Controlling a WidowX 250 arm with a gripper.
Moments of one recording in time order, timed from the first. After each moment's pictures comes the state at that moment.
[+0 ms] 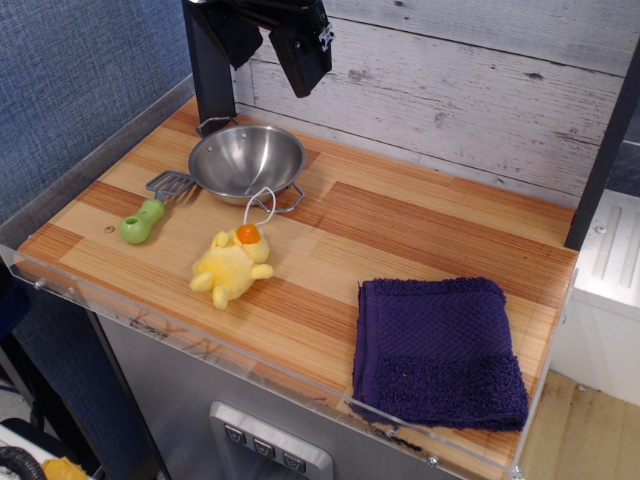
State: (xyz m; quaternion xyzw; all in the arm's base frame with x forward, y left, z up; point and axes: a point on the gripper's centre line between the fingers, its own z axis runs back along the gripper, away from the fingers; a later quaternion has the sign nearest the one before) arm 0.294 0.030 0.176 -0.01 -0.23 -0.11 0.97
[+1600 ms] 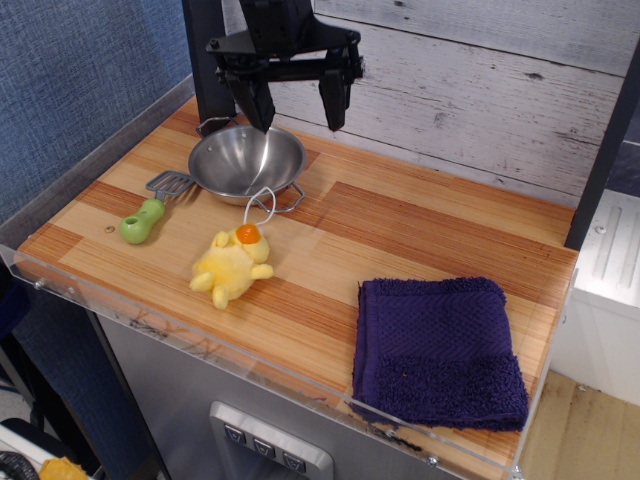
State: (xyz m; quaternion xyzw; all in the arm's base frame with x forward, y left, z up) arm 0.349 0.047 0.099 -0.05 -0.13 0.14 0.98
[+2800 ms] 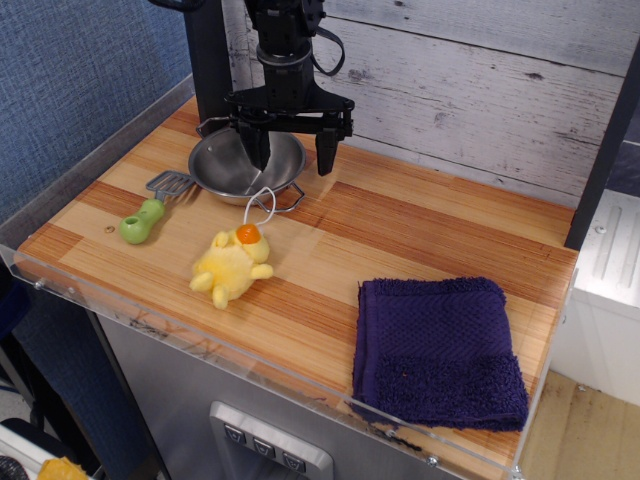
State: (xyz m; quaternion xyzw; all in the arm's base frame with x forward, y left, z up) arm 0.383 0.077 0.031 0.02 -0.08 0.15 0.98
